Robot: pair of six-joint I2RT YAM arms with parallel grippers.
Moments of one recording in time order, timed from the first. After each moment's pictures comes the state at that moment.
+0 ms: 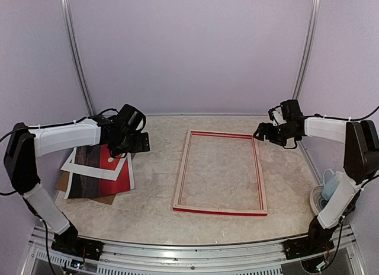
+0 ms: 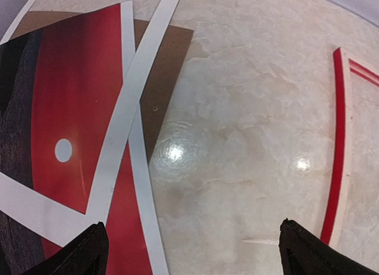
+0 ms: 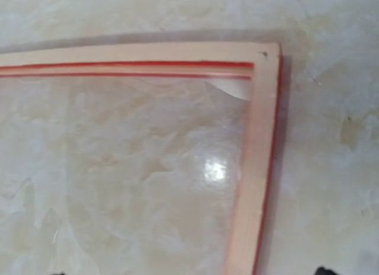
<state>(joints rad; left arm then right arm) -0.61 1.62 1.19 -0.53 -0.37 -0.63 0.16 1.69 1.15 -0.28 -0.24 0.28</state>
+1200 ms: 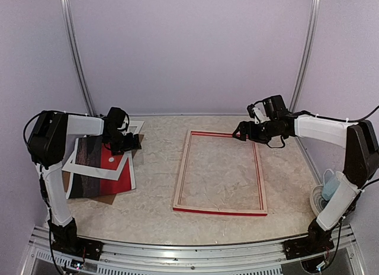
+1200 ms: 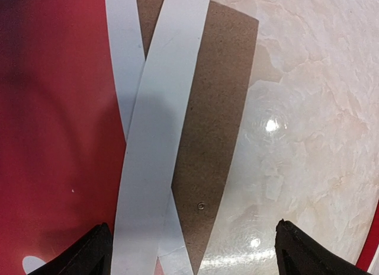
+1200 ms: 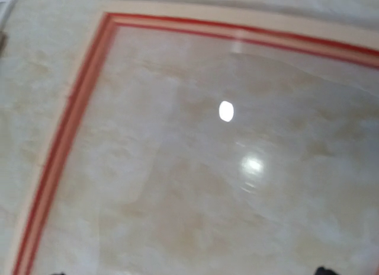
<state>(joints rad) -0.24 2.00 1.33 -0.40 0.06 -0.41 0.36 1.66 1.18 -0.29 -0.28 0.32</state>
